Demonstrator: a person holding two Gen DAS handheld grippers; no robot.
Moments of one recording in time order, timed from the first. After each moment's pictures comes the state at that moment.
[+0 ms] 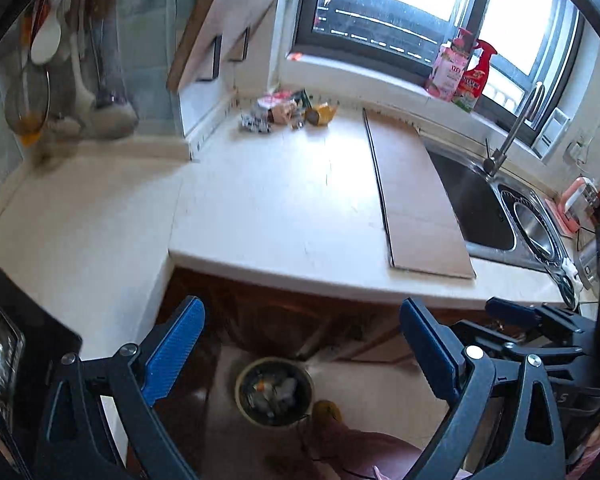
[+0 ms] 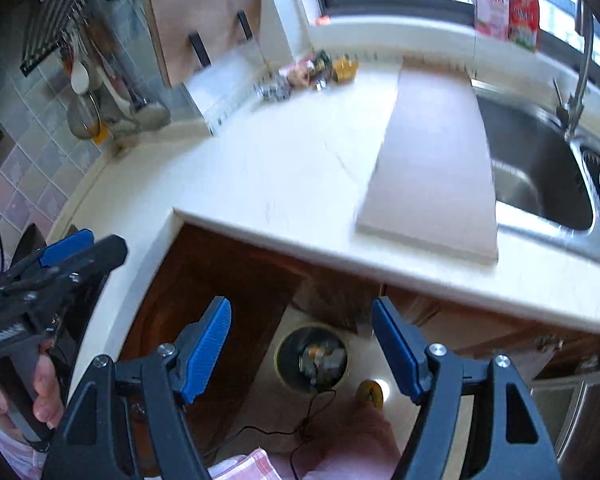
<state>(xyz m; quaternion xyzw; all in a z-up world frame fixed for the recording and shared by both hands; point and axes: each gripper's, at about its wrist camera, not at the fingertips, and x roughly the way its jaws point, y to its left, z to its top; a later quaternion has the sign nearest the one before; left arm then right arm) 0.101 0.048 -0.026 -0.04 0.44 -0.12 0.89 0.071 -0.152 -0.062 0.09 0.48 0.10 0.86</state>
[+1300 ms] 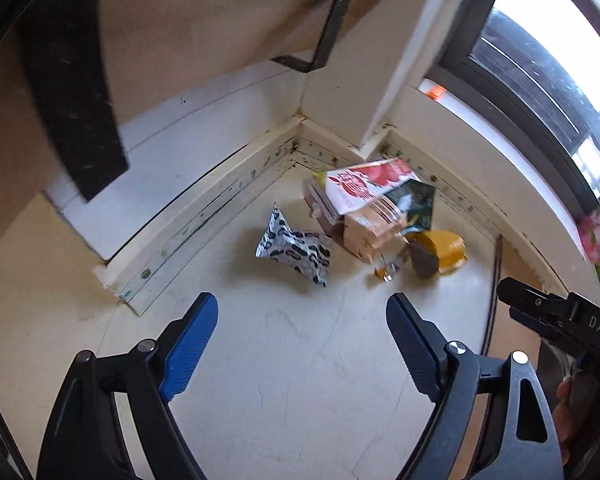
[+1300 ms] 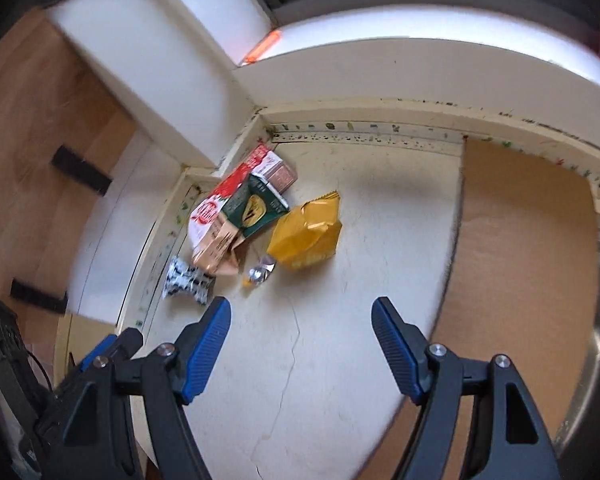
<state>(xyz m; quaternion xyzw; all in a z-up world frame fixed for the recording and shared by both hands) 0.483 0.026 -0.115 -0.18 0.48 0.08 0.86 0.519 -0.230 -0.106 0.17 0.53 0.15 0.81</state>
